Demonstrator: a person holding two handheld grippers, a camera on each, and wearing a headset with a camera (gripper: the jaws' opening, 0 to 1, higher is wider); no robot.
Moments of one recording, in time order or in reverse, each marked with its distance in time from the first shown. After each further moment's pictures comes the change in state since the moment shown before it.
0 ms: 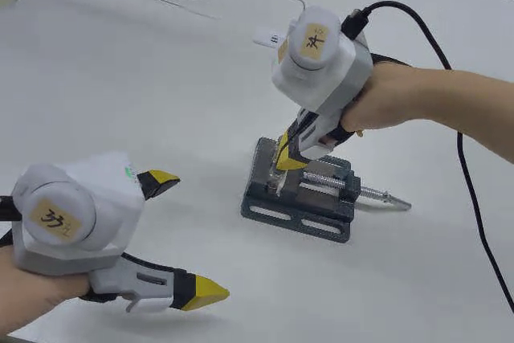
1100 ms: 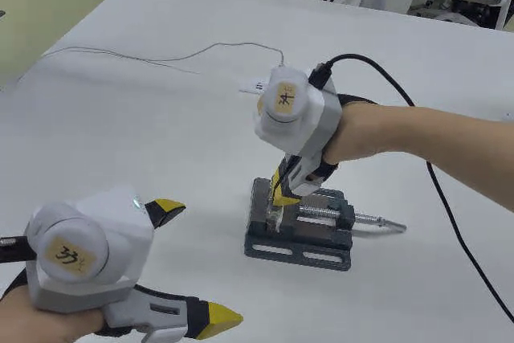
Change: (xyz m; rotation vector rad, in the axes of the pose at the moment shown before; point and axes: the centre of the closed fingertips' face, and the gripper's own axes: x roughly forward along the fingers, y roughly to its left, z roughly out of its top) left arm -0.011 0.003 0.023 0.062 -0.015 0.018; right arm -0.001 -0.003 -0.006 -0.032 0.022 -0.063
